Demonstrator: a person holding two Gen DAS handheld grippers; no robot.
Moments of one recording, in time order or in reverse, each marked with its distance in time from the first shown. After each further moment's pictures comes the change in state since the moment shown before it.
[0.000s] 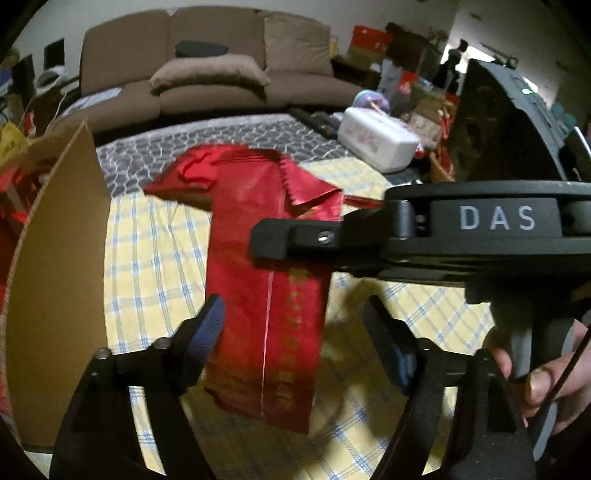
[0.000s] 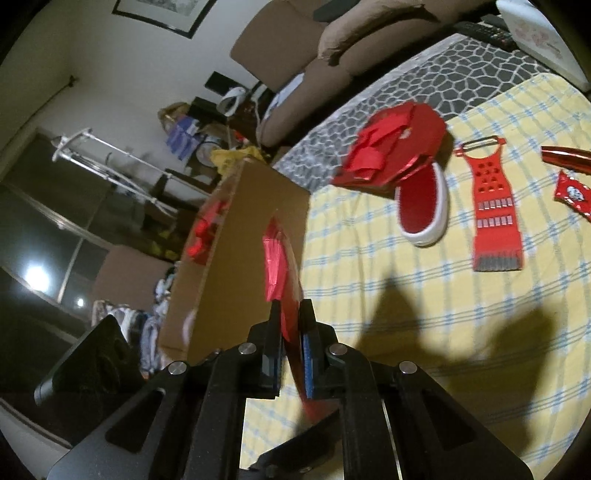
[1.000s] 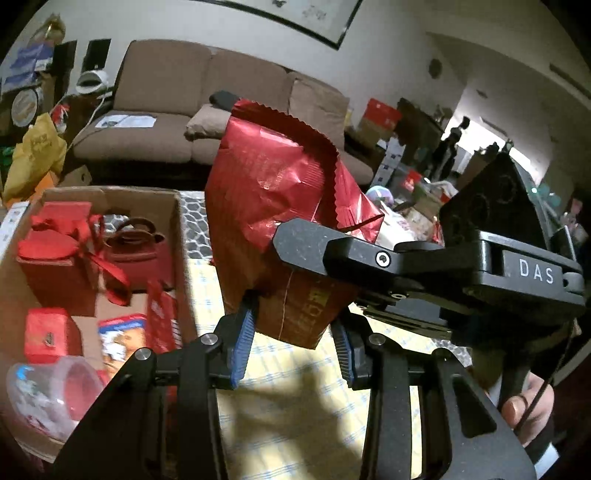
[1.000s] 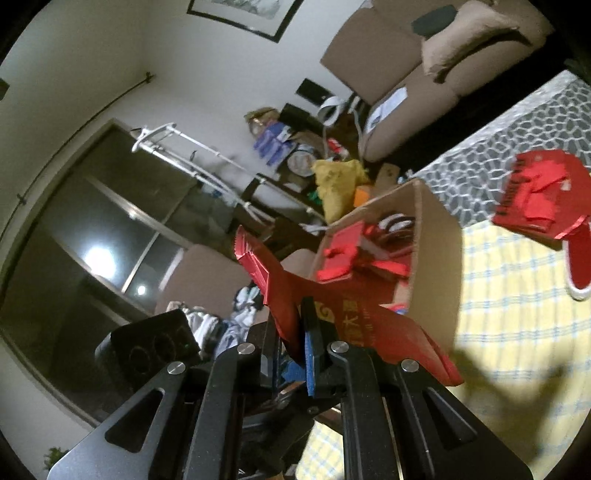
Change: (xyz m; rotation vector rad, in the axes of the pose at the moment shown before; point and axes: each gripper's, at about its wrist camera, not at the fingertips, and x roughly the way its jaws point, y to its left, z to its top) left arm -0.120 0.118 0.043 -0.172 -0.222 -0.077; right arm 0.045 0.151 0.024 -0.113 -0.049 0.304
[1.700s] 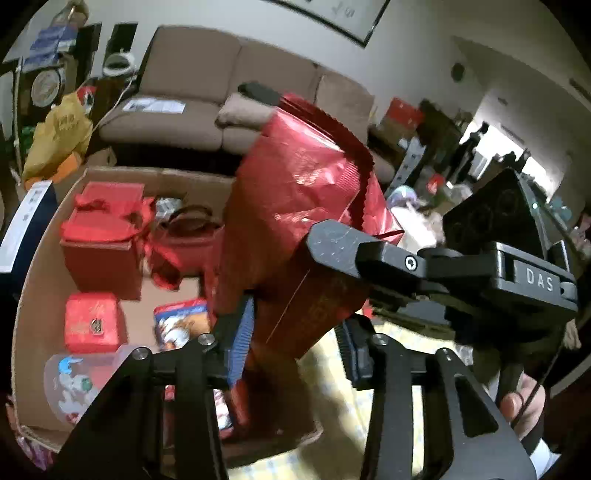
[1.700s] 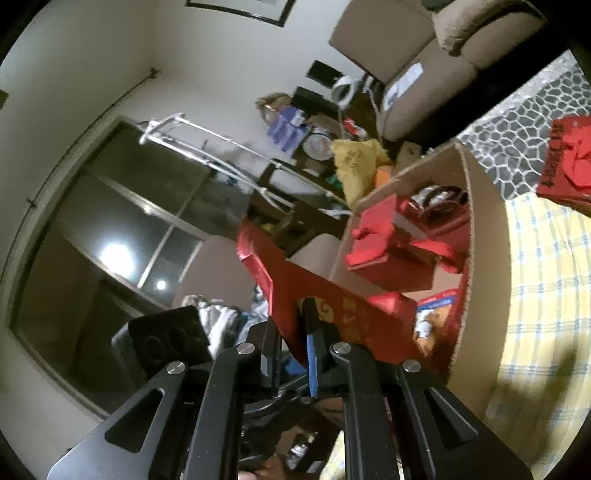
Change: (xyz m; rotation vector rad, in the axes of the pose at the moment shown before) left arm -0.024 0.067 -0.003 -0.068 0.060 0.042; right arm 0.053 -0.001 -0.015 0.047 0.048 0.061
